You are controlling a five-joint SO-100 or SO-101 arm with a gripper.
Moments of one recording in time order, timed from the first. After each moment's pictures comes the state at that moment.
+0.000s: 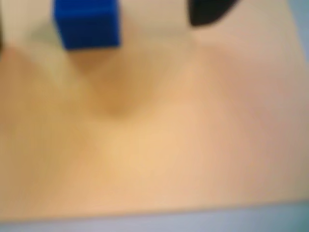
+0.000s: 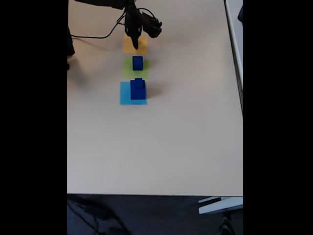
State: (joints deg) arm -17.6 76.3 100.2 51.9 112.3
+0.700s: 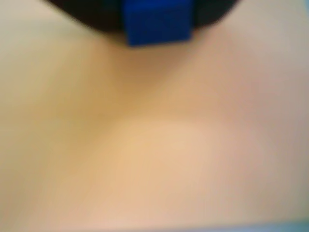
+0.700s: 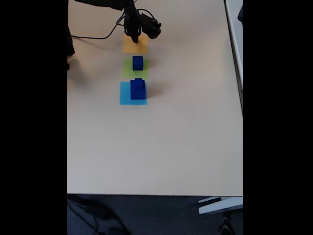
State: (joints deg) arm -17.5 76.4 101.6 51.2 111.7
